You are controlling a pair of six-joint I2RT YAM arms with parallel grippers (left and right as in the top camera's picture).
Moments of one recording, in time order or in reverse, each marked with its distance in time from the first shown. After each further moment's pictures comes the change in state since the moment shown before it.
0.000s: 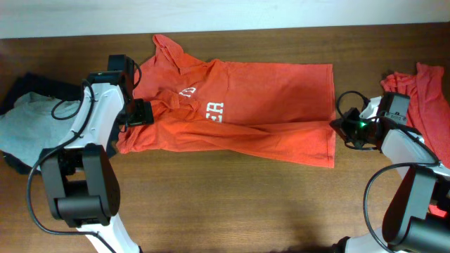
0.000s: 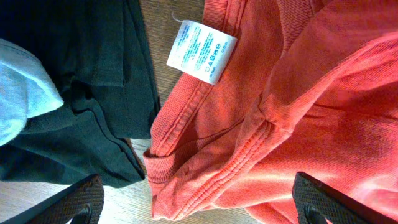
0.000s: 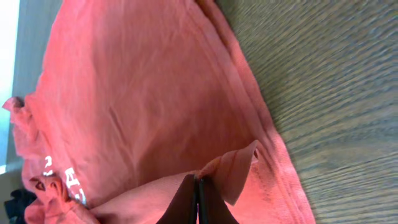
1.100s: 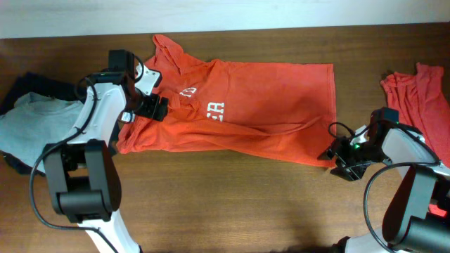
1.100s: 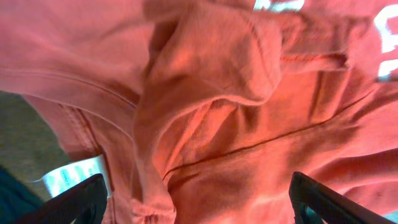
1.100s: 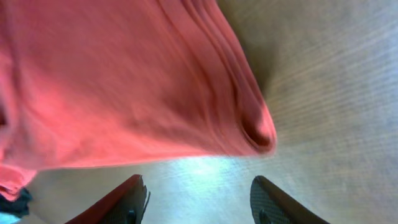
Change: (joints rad) left arm -0.004 0.037 -0.002 0.201 0.358 0.510; right arm 0.000 0.004 0.010 -0.560 0.064 -0.175
